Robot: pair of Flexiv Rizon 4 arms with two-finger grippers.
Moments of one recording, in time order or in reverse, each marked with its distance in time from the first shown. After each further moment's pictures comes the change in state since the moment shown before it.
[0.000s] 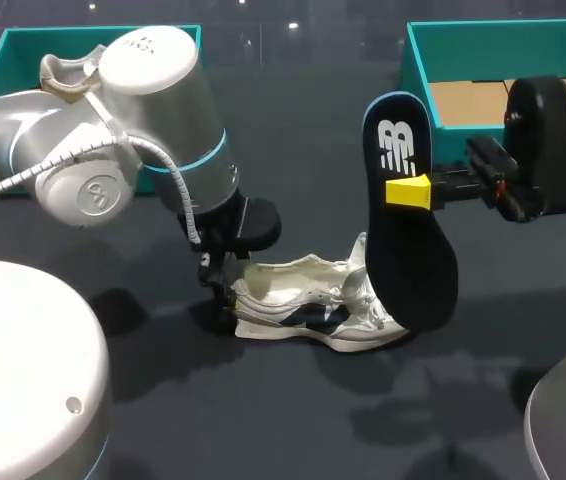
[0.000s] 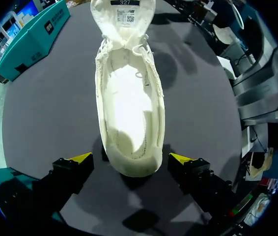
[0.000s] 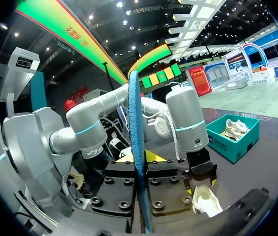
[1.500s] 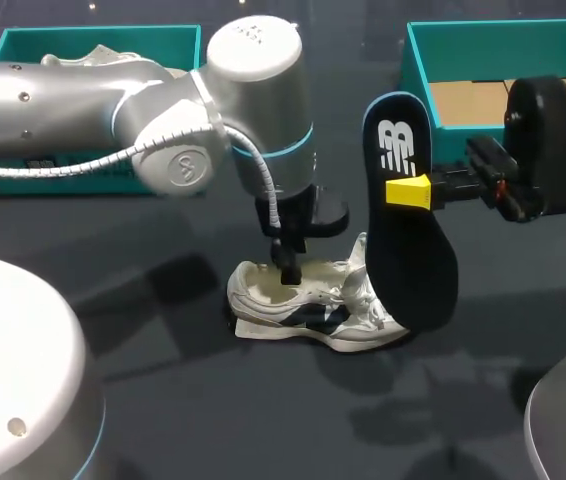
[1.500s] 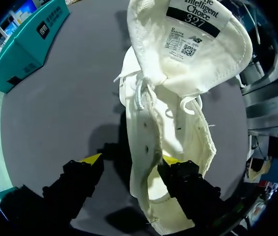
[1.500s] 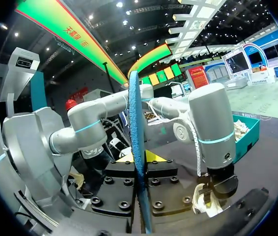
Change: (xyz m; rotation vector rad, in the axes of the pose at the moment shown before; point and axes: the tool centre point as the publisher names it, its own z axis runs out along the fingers) left arm -0.042 -0.076 0.037 -0.043 0.005 -0.010; right arm 0.000 0.000 0.000 0.000 0.000 0.000
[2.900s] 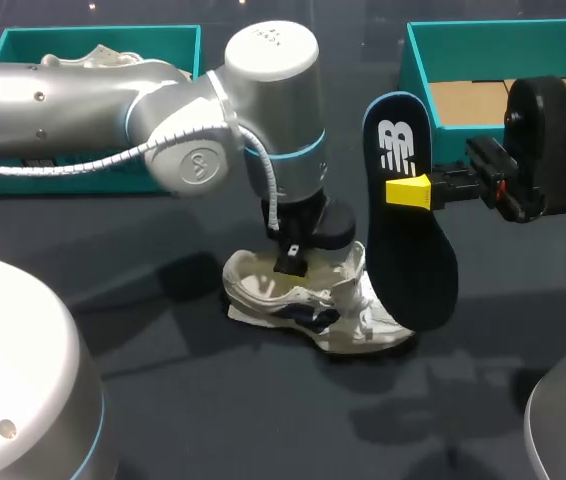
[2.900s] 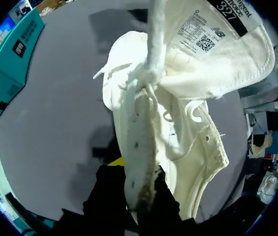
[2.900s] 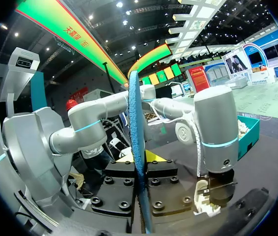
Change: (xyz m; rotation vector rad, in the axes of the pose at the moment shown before) left arm 0.010 -0.006 0.000 -0.012 0.060 0.231; right arm 0.000 0.000 0.000 0.000 0.000 0.000
